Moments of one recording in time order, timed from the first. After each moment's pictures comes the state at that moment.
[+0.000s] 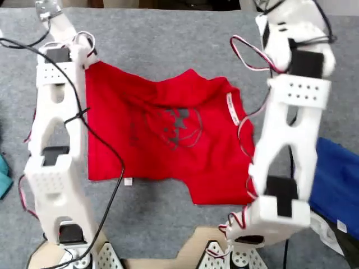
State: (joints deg) left arm -8.1 32.7 -36.3 56.5 8.4; right arm 4.7 7.7 -30.3 50.5 34.7
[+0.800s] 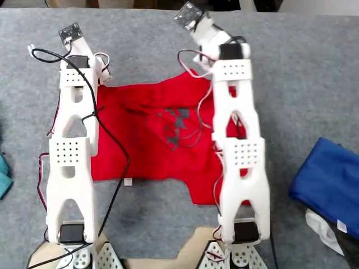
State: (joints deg) left arm -6.9 62.9 -64.0 71.9 14.7; right arm -9.0 61.8 -71.3 67.8 33.2
